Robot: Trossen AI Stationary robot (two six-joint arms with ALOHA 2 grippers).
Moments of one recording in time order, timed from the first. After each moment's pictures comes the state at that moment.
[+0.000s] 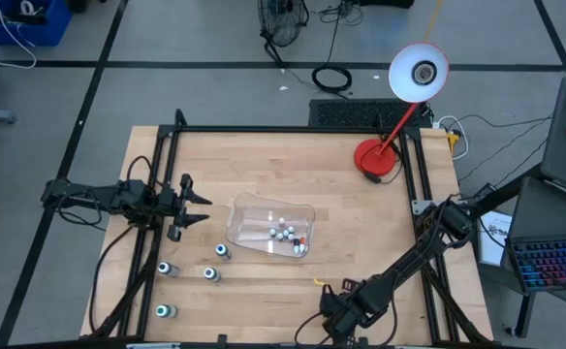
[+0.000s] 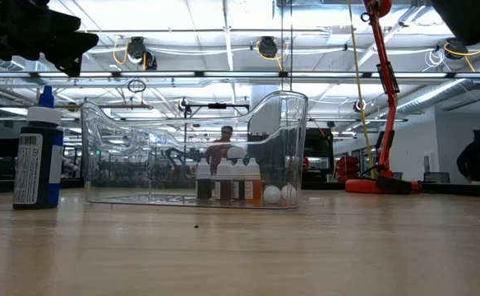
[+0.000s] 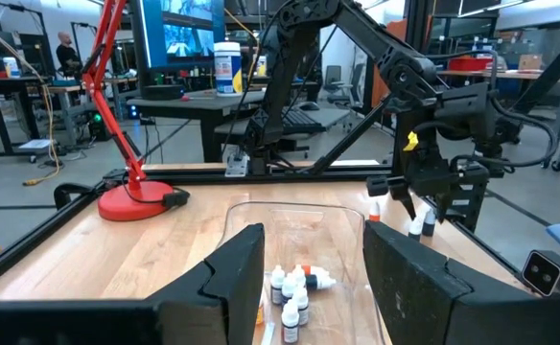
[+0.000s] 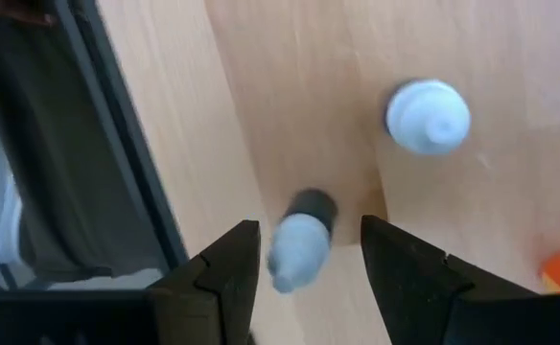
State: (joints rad) left arm -0.16 0.15 0.16 0.03 -0.05 0.00; right arm 0.73 1.98 1.36 -0.67 -0.11 1.04
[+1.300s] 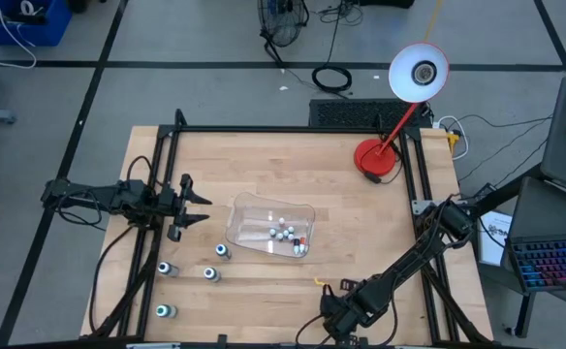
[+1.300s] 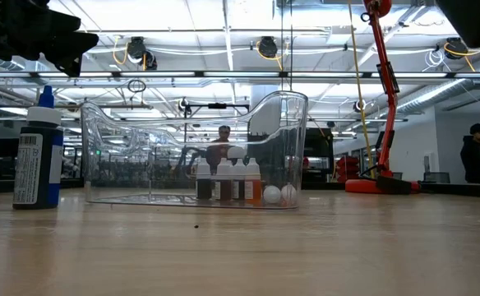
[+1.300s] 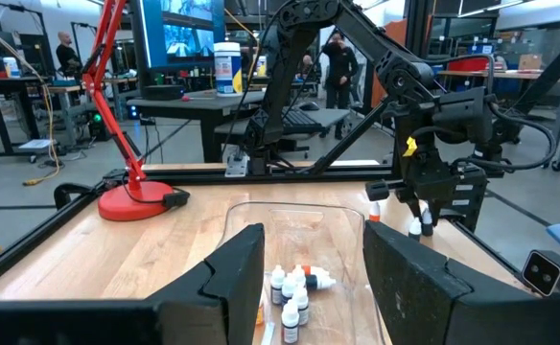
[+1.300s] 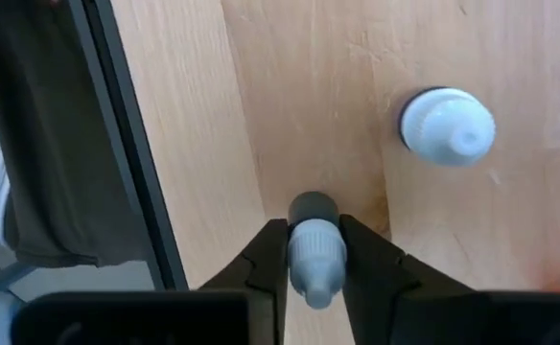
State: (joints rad) left arm -0.16 0.15 0.16 0.03 -0.05 0.00; right arm 0.73 1.98 1.33 -0.63 -0.11 0.96
